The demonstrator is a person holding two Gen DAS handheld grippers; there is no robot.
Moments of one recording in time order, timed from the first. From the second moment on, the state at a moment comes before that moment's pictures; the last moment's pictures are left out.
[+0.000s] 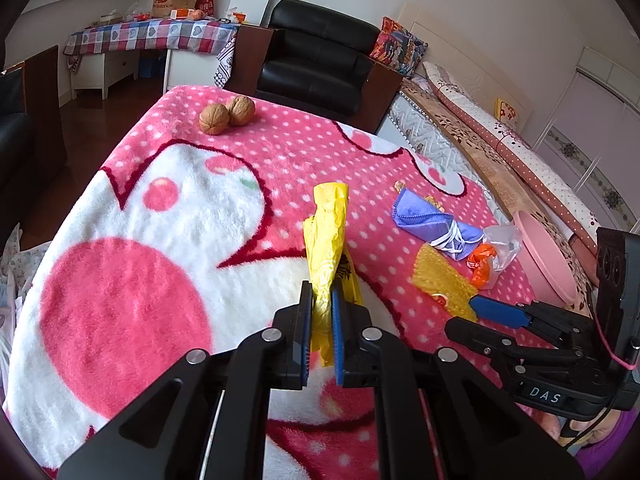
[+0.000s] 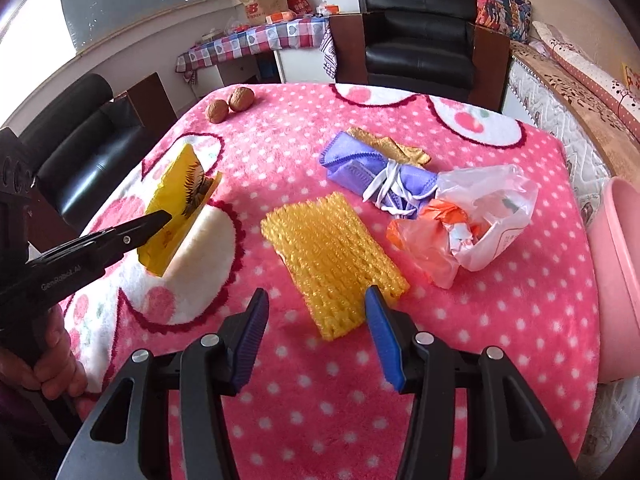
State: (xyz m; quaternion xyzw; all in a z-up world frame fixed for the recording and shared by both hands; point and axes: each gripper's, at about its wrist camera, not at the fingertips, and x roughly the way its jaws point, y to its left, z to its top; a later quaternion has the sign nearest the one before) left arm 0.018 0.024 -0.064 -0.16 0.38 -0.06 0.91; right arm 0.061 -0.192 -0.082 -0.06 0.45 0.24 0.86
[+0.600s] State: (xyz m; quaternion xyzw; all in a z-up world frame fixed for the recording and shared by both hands) left arm 0.013 -0.027 0.007 -0.17 0.32 -0.13 0.92; right arm 0.019 -0.302 -0.010 0.10 0.35 0.21 0.91
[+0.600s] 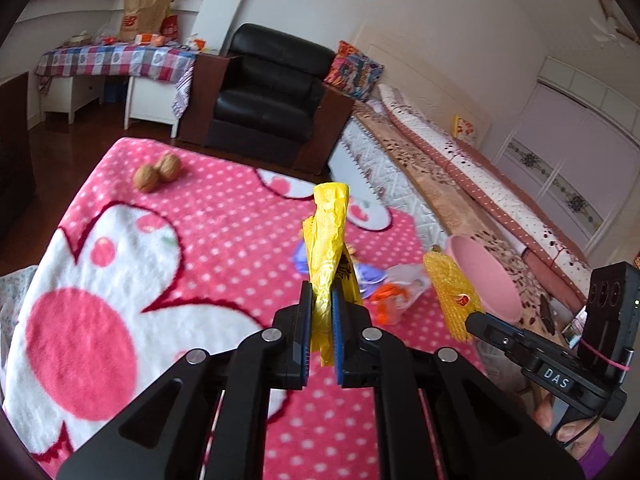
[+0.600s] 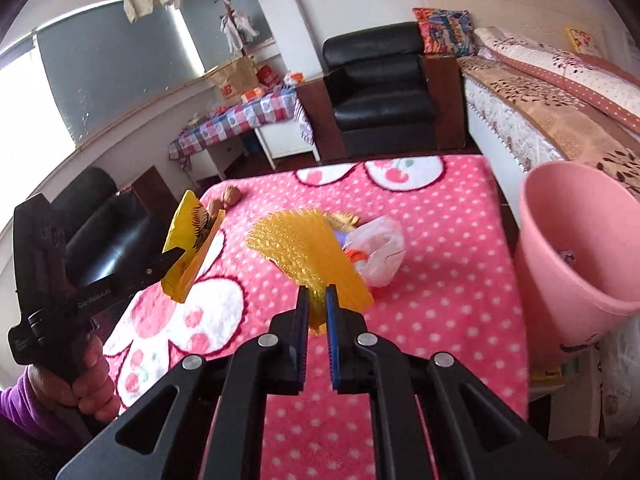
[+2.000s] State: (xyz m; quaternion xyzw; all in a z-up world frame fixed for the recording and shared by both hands) left arm 0.111 -0.301 -0.005 -0.08 0.36 -0.33 0.87; right arm 0.062 -0.508 -0.042 0.20 0.32 -0.02 0.93
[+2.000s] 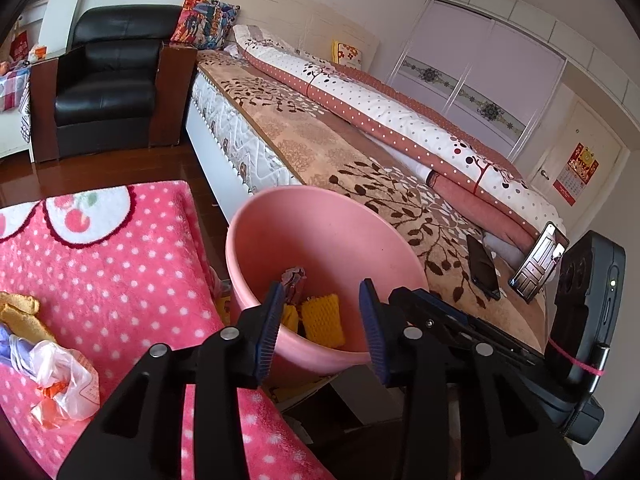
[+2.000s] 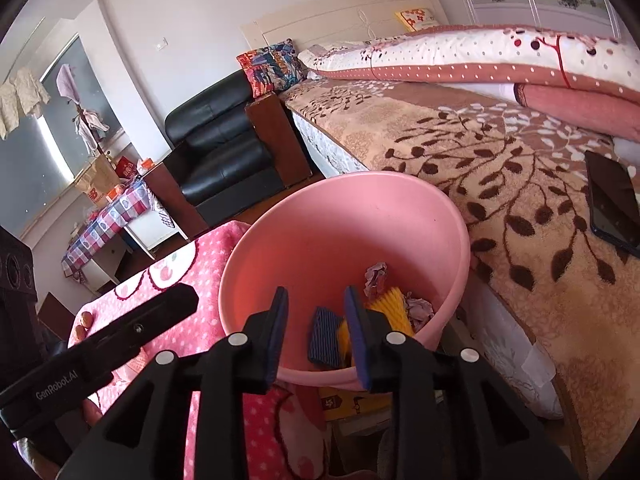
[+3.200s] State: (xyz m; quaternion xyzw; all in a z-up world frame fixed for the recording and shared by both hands) left arm 0.066 -0.081 -0.026 -0.18 0.40 -0.11 0.89; right arm 0.033 -0.309 -0.065 0.13 0.36 0.14 0.91
